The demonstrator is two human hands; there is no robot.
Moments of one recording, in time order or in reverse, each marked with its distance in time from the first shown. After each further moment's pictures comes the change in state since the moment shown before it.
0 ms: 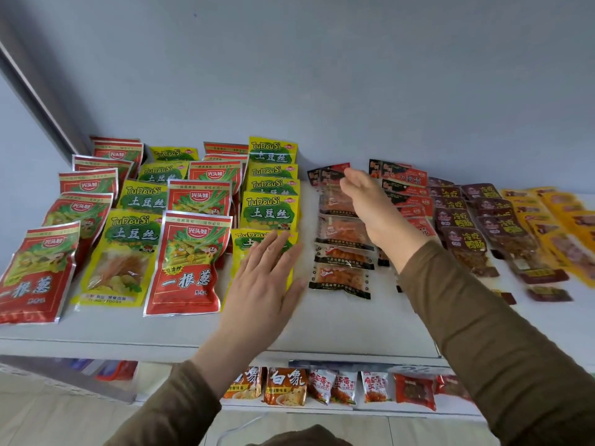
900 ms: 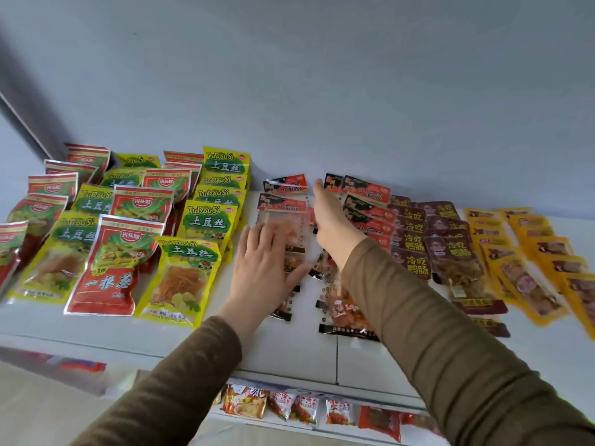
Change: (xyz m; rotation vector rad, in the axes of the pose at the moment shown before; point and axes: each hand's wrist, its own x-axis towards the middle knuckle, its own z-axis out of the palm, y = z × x) left_hand 0.105 0.092 0.088 0.360 0.119 -0.179; right_hand 0.050 0.031 -0.051 0.384 -0.067 0.348
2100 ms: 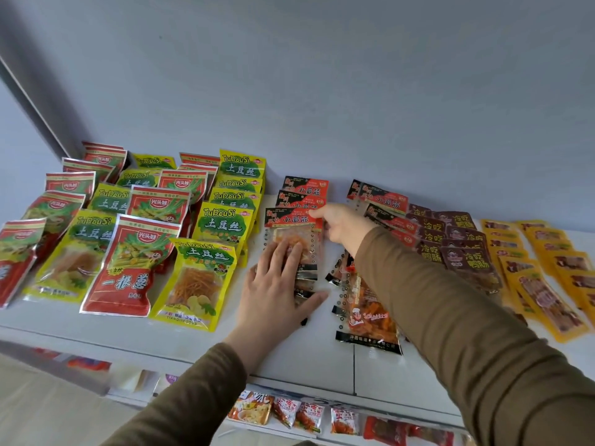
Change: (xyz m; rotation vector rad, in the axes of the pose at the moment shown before) left_hand -0.031 -0.004 0.007 -0.141 -0.116 -0.080; right_hand 0.046 0.006 0.004 -0.064 -0.085 0.129
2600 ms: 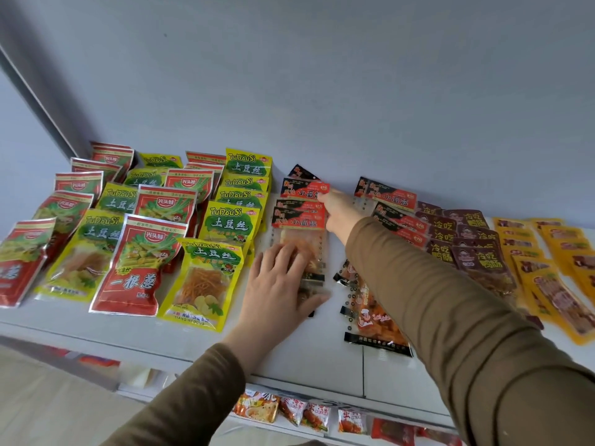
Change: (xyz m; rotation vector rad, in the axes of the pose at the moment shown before) left_hand 0.000 -0.006 -0.016 0.082 -0.029 0.097; right_hand 0.018 -0.009 0.019 0.208 0.062 -0.095
